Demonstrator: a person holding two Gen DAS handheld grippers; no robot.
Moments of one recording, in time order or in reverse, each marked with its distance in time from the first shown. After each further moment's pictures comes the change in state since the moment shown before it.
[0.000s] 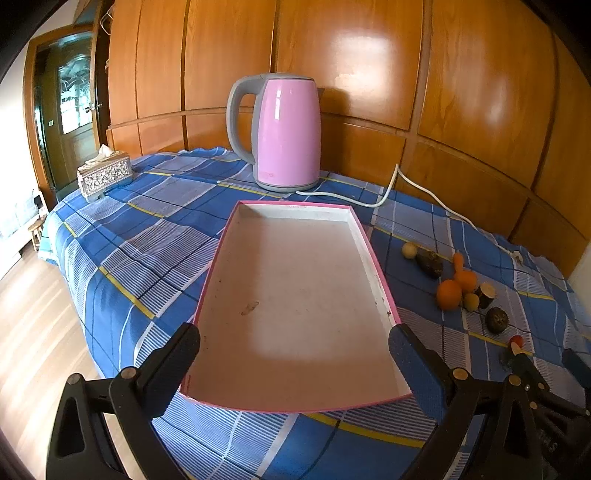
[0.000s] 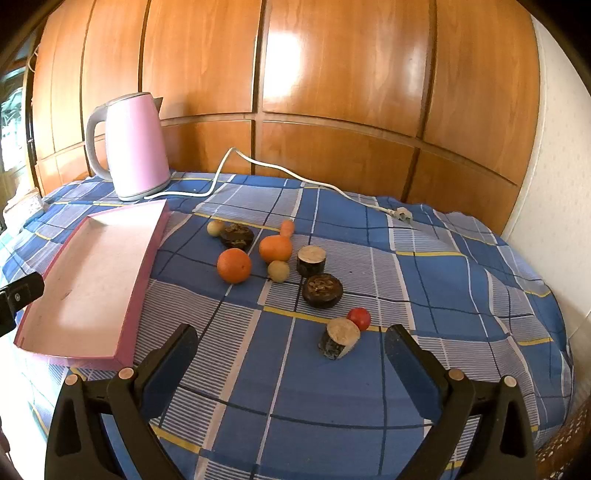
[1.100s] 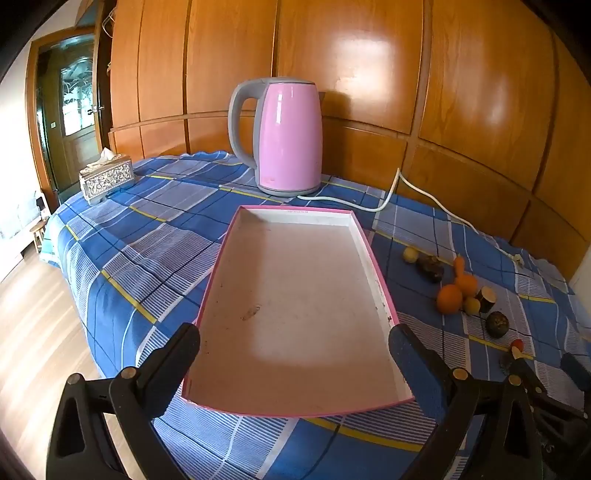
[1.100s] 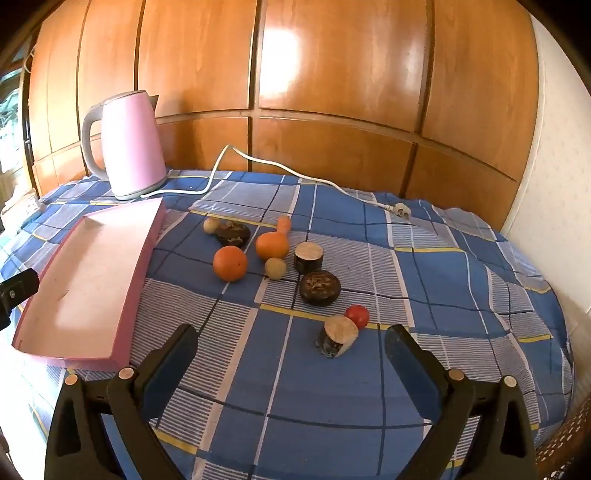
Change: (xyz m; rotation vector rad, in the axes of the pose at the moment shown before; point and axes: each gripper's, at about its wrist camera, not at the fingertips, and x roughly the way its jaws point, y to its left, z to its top) left arm -0.001 -0.002 0.002 0.002 -0.015 0.011; right arm 0.003 -0.001 -0.001 0.005 0.013 -0.005
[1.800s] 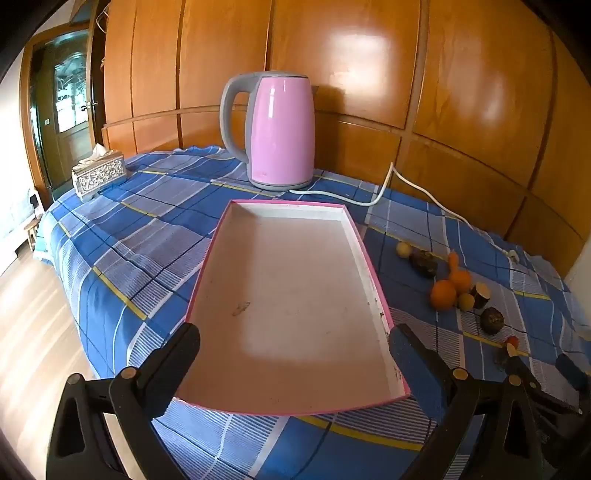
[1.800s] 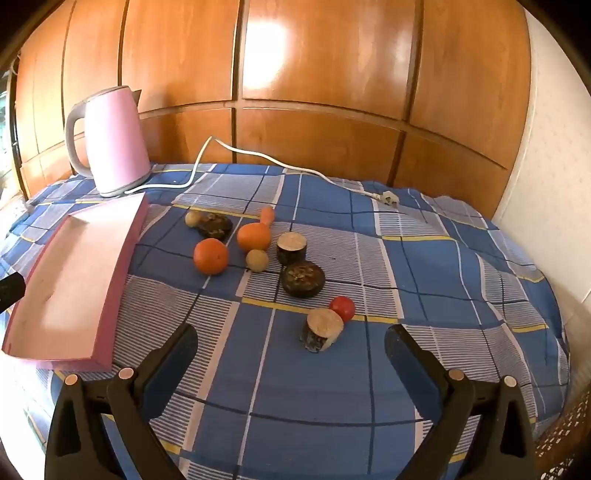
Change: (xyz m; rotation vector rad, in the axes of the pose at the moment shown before) left arm 0.002 -0.007 0.000 0.012 0.016 -0.022; right arm 0.010 -0.012 -0.003 0.031 0.035 -0.039
